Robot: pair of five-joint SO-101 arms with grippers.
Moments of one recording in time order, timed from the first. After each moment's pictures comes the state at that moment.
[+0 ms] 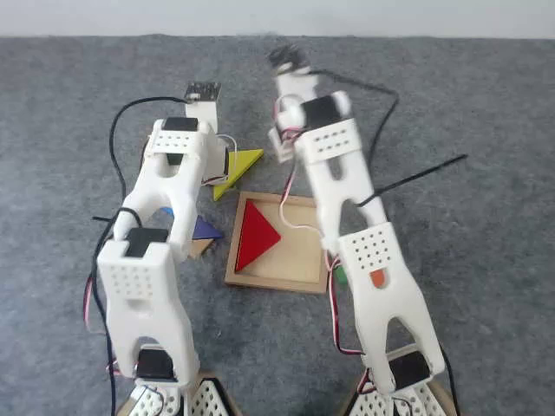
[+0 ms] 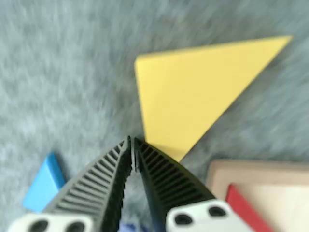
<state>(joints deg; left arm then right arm) -3.1 33.5 -7.3 68.1 8.0 -25.1 70.3 -93.7 100.5 0.9</state>
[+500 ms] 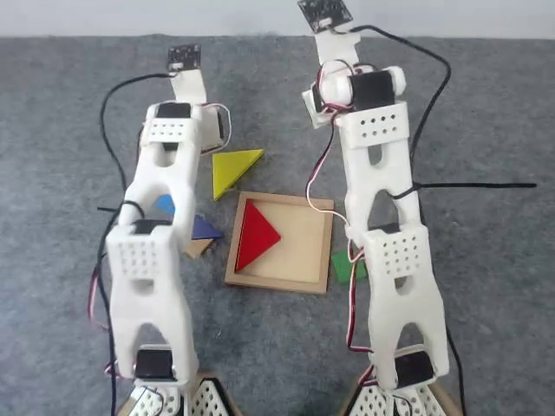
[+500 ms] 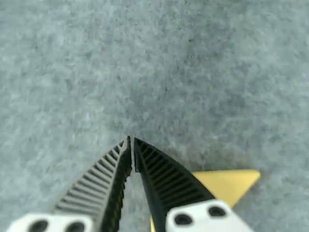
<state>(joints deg) -5.0 47.1 -29.7 61.7 12.9 -18.2 53.4 -89.1 100.7 9.6</state>
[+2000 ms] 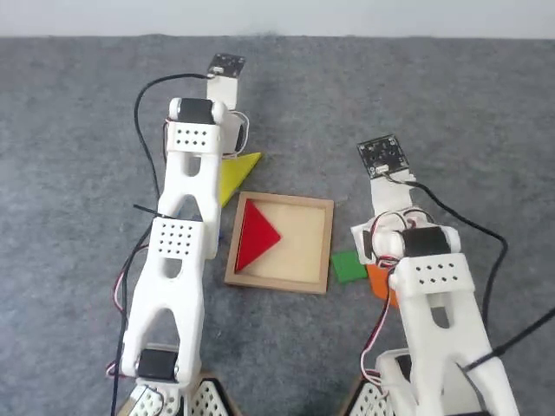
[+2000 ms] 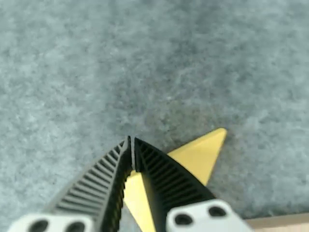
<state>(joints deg) -0.4 81.3 -92.5 98.6 -0.9 -11.3 -37.9 52.4 58.2 9.0</state>
